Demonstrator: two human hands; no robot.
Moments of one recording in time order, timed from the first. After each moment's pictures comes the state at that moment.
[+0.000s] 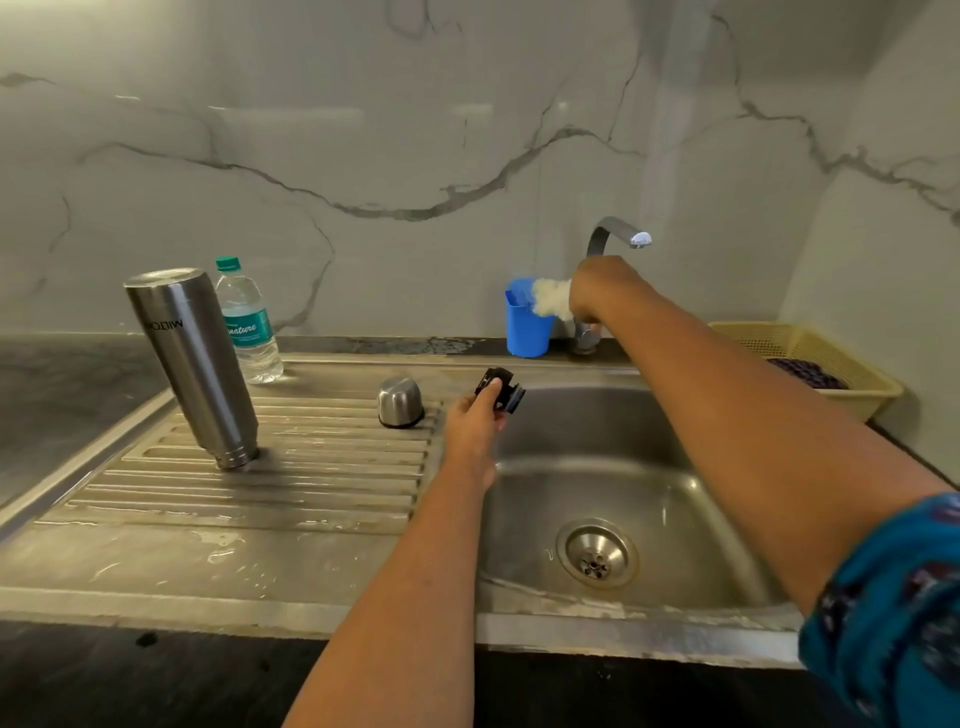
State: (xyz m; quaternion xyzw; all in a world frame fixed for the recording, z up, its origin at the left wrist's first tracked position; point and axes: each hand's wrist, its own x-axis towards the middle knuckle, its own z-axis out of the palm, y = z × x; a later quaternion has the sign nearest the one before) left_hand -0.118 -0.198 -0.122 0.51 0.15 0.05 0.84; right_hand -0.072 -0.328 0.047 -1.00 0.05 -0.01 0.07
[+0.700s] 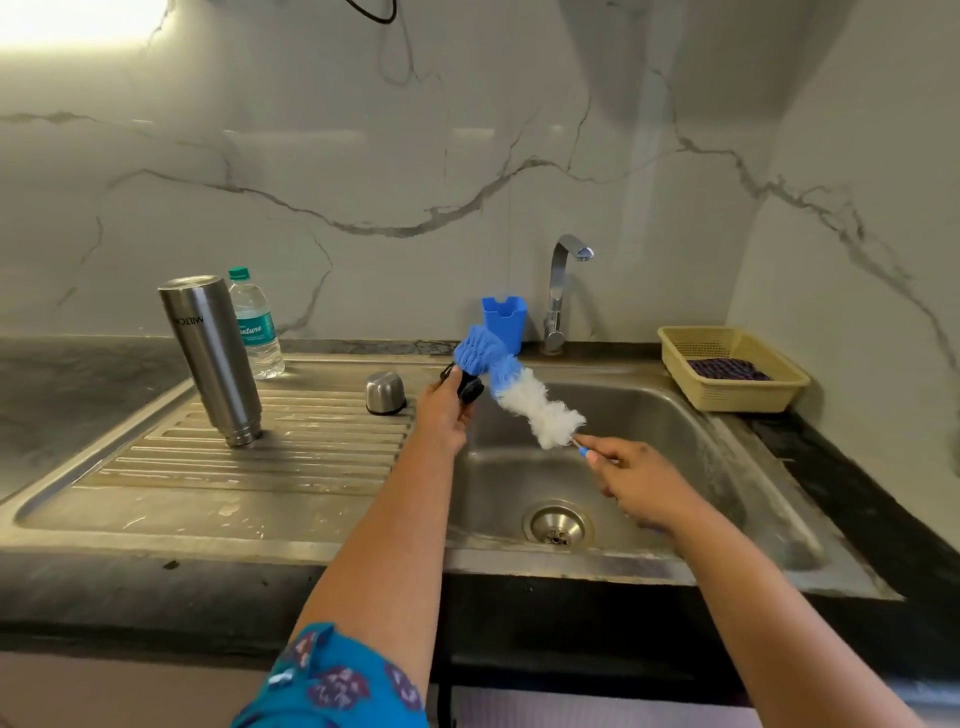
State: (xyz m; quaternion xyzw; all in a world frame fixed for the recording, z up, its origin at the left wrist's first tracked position) left_hand -0.149 -0.209 -0.096 0.46 0.18 0.06 0.87; right_hand -0.266 -0.426 -0.079 -0.90 -0.04 0.03 0.43
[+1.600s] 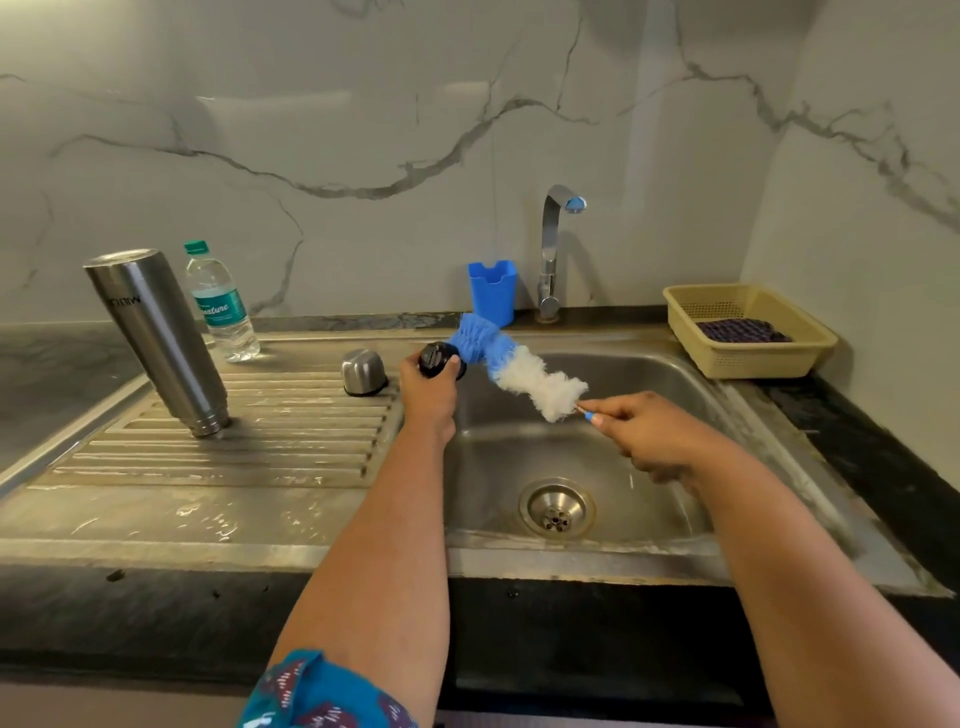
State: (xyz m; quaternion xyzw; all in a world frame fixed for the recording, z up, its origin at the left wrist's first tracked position) left_hand -0.105 -0.216 -0.140 0.60 0.14 0.20 0.76; right_hand -0.225 -0.441 -0.073 -0.90 -0.03 0.08 0.43
